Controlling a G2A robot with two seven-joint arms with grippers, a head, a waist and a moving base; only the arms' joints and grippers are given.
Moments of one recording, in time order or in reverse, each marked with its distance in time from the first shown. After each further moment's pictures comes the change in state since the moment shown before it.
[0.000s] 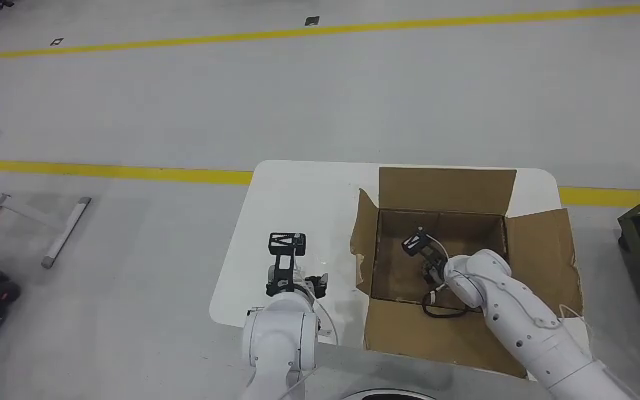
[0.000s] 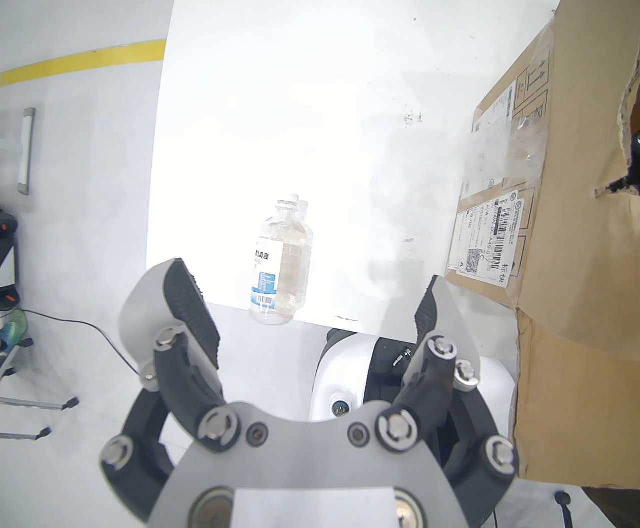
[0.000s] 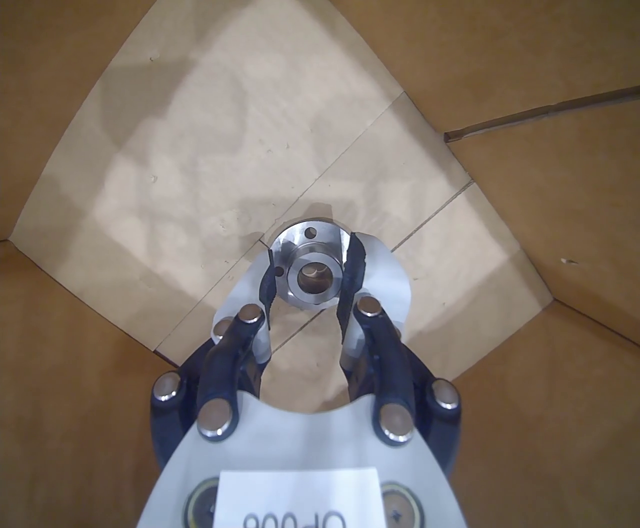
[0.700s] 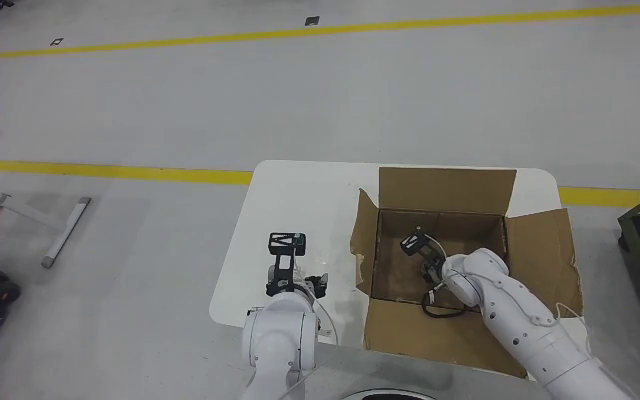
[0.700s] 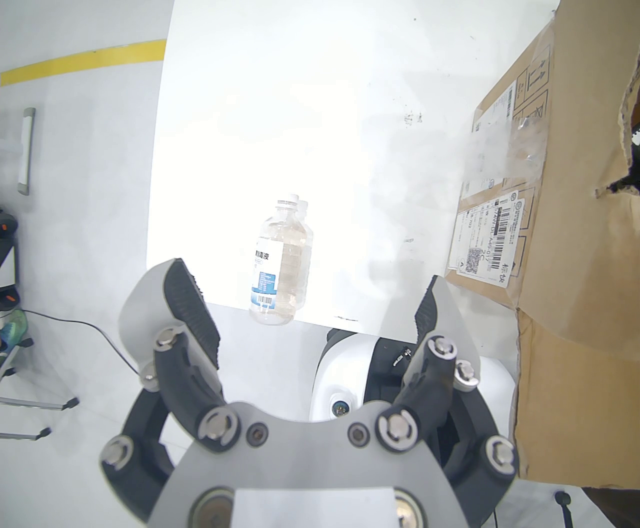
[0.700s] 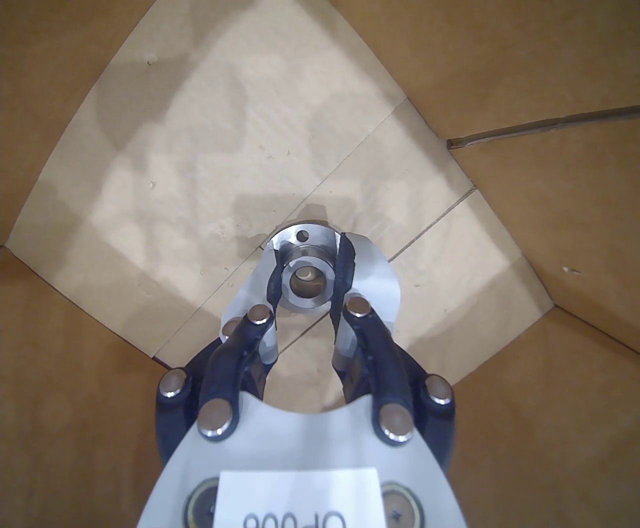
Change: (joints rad) left arm 0.000 0.000 0.000 0.000 0.000 0.000 0.000; right arm 0.013 -0.009 -0.009 0.017 -0.005 0.003 -0.001
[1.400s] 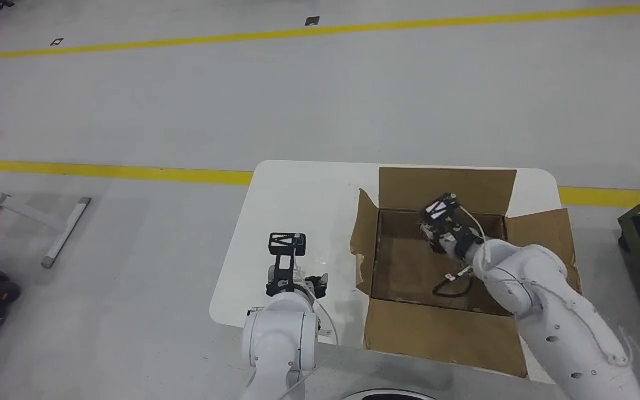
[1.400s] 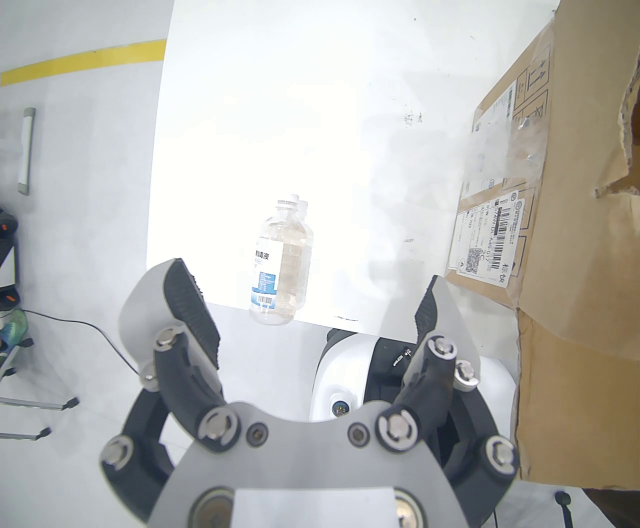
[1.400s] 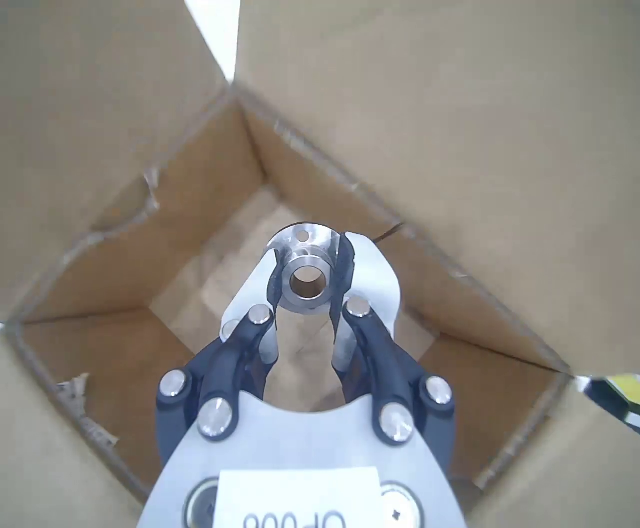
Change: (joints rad) left arm 0.000 0.000 0.000 0.000 0.000 0.000 0.000; right arm -0.254 0.057 0.318 -0.562 0.098 -0.045 -0.180
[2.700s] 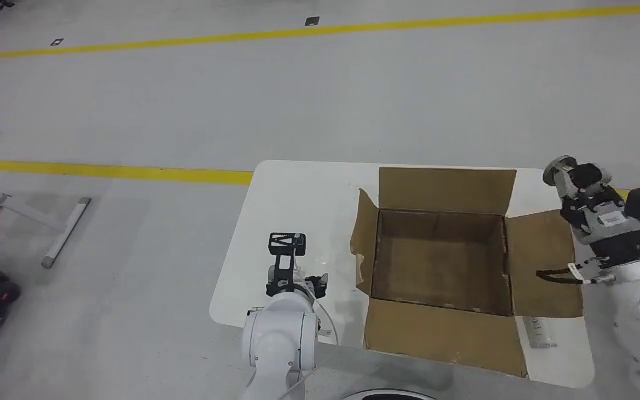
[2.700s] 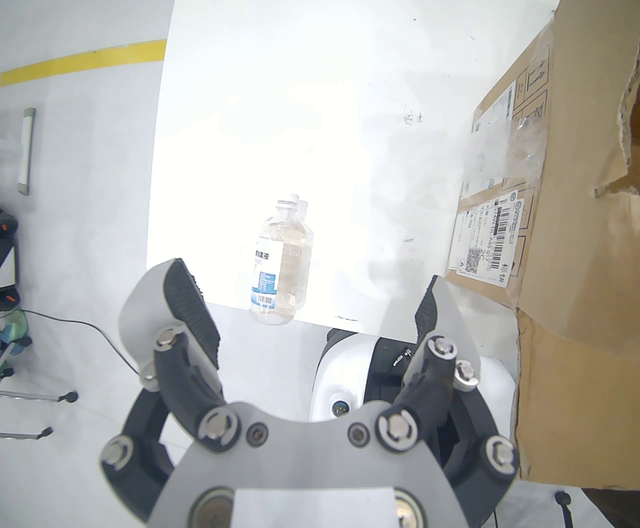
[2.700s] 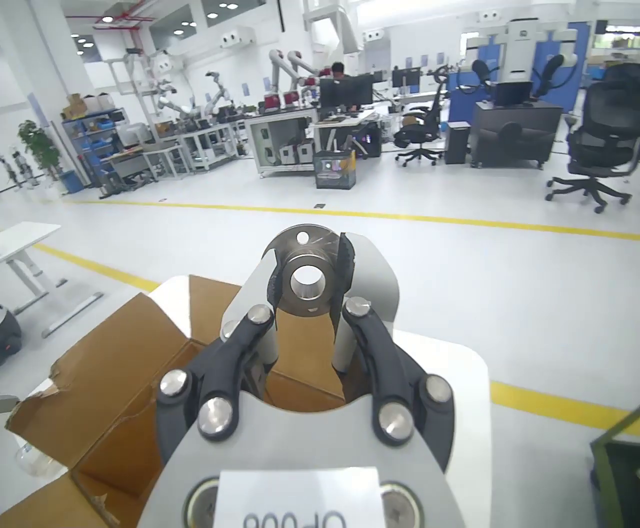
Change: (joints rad) left arm 0.000 0.000 0.000 0.000 0.000 0.000 0.000; right arm -0.382 0.020 0.555 -0.228 0.280 -0.039 -0.628
